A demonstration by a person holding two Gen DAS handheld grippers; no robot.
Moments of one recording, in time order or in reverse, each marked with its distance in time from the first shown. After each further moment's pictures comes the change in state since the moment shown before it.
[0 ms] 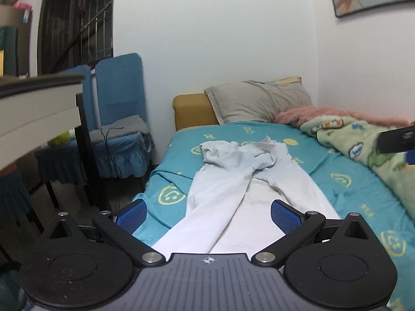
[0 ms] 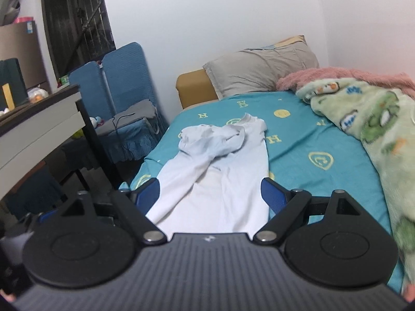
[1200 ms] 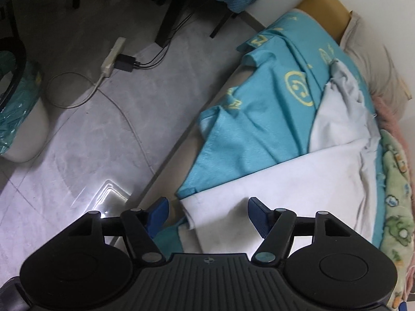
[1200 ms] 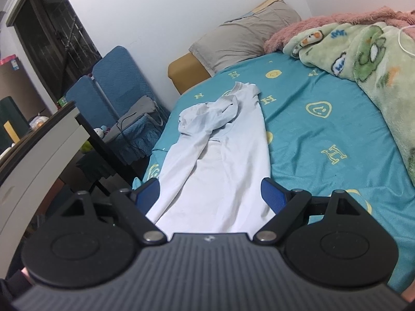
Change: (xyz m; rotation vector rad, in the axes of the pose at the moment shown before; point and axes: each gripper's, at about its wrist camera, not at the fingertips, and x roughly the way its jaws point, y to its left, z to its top) left arm 0.118 0.225 -0.091 -0.807 0.731 -0.018; right arm 0.007 -0.041 -0.024 0.217 0.091 0.056
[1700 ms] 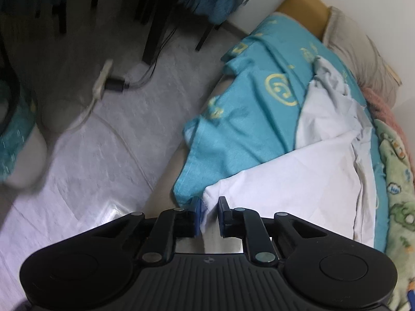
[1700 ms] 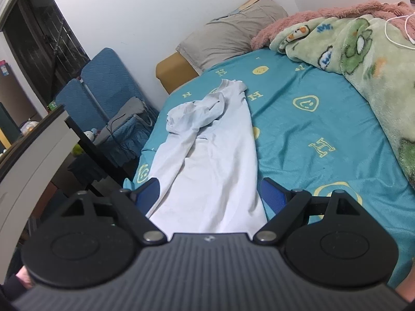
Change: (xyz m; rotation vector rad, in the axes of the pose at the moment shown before) left arm -0.017 -0.028 -0.010 0.141 -0.097 0.005; right arm 0.001 -0.009 -0.003 0.023 0.004 -0.045
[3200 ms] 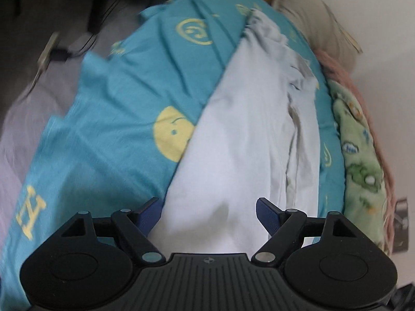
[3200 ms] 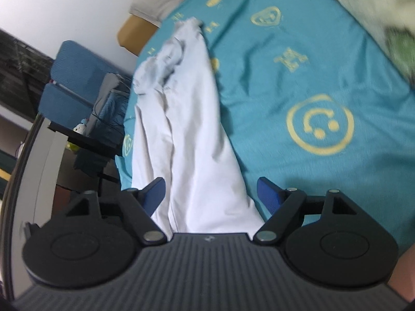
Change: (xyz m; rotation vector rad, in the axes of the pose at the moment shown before) left arm 0.018 -0.076 -0.059 -0.010 0.162 -0.192; right arm 0.042 -0.074 -0.023 0.343 0.308 0.012
